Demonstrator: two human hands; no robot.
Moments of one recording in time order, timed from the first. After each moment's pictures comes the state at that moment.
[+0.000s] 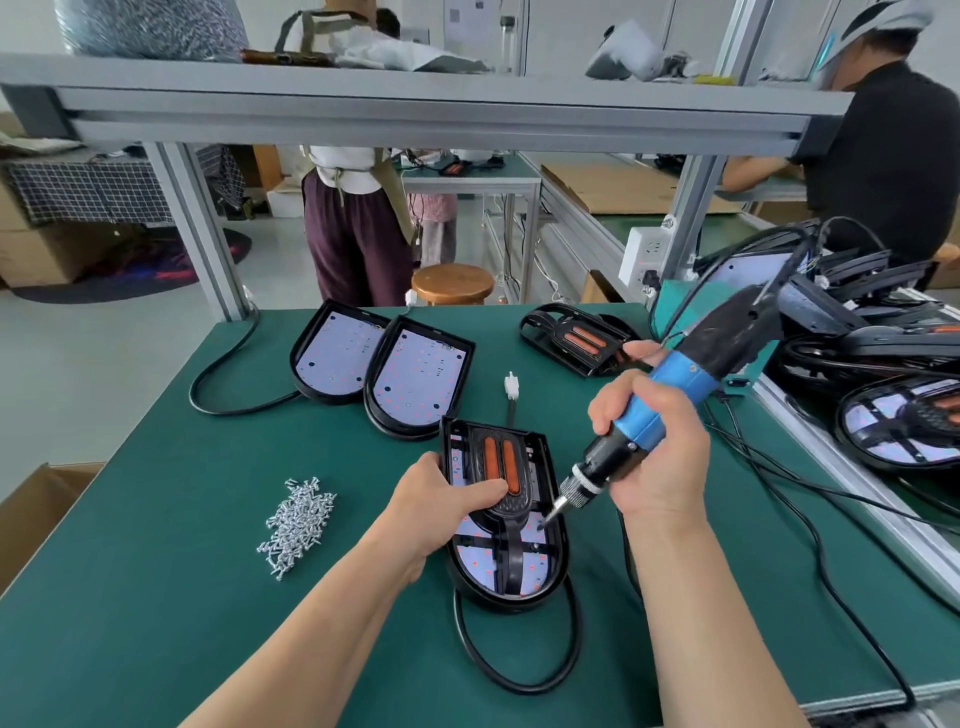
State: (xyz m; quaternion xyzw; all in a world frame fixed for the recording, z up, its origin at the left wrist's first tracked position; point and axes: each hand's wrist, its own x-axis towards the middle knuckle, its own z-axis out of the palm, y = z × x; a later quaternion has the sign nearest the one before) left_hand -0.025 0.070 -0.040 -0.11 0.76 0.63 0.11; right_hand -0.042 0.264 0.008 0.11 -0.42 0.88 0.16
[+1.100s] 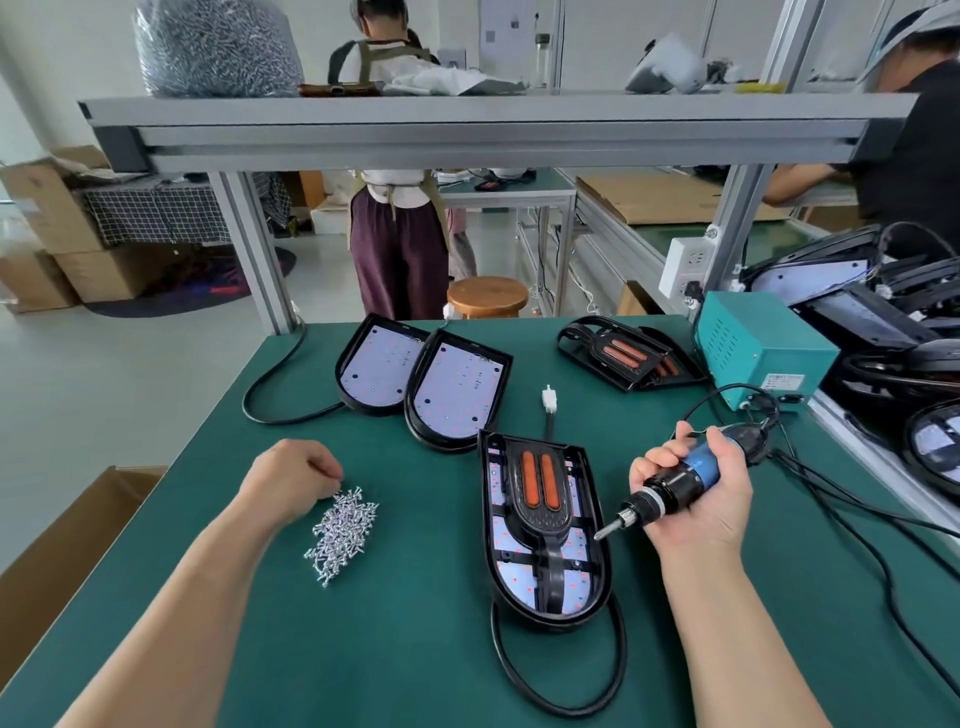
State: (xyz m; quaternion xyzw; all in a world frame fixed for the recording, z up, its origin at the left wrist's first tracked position) left_hand -0.053 -0.100 -0.031 -0.19 0.93 0.32 0.00; right_hand -0.068 0.282 -0.050 -0.15 -0.18 0.97 0.07
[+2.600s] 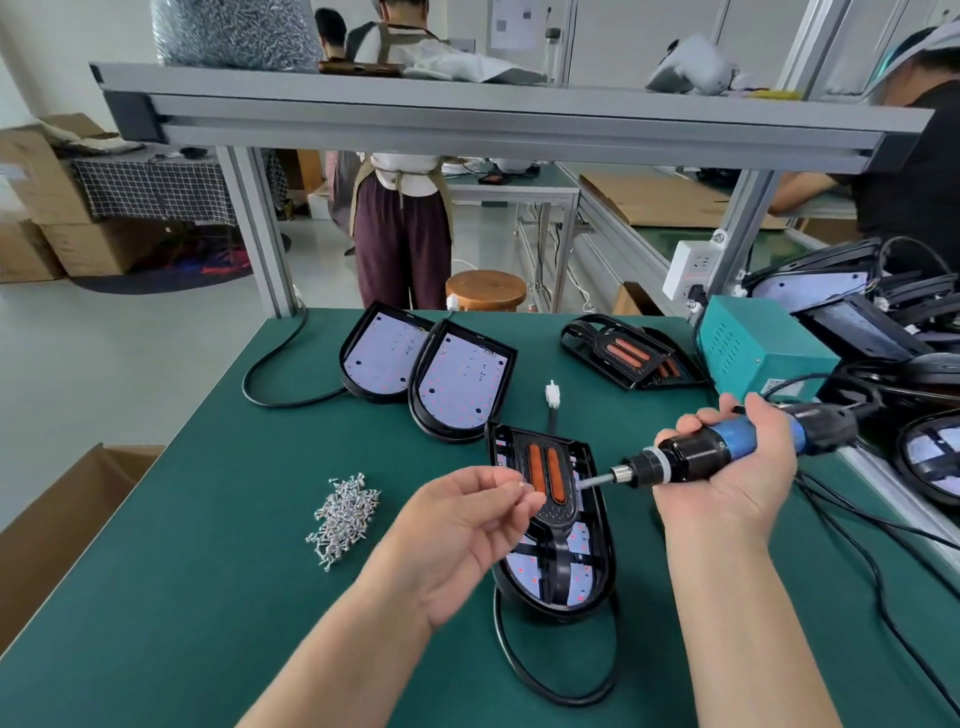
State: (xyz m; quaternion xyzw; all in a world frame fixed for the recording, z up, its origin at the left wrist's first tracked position) left_hand 0.021 0.059 0.001 -0.11 0.39 0.90 0.15; right_hand -0.041 0.259 0.019 -0.18 -0.23 0.94 0.19
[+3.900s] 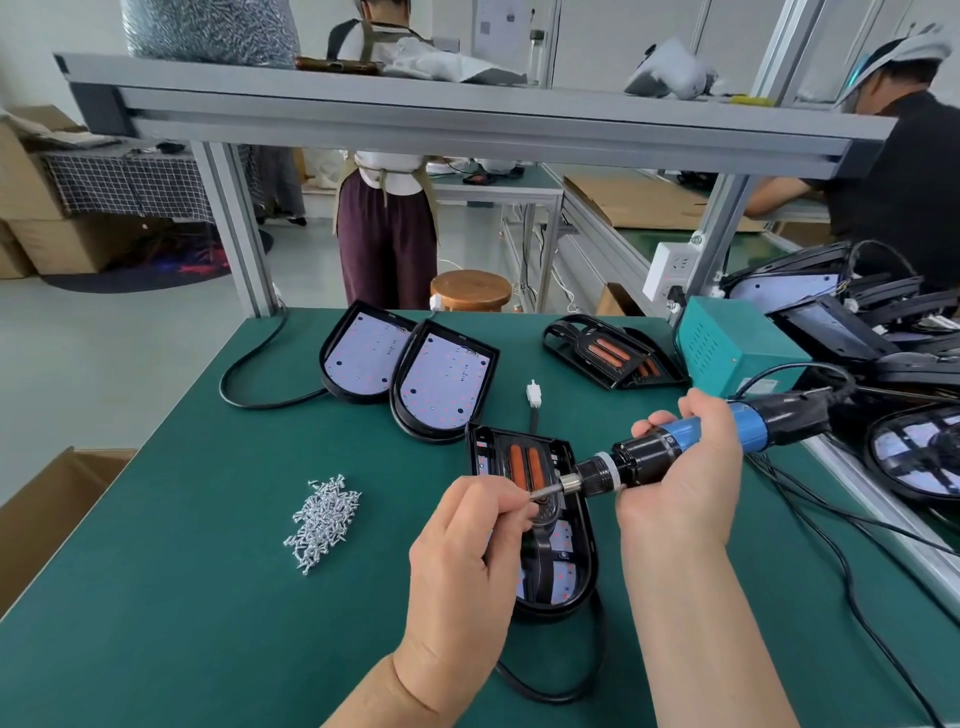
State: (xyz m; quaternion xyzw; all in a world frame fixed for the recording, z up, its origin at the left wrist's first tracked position) left_hand 0.051 0.093 -0.024 0.11 0.78 0.50 -0.37; right_hand -0.016 0.232 0.033 -0.22 -0.32 0.90 0.23
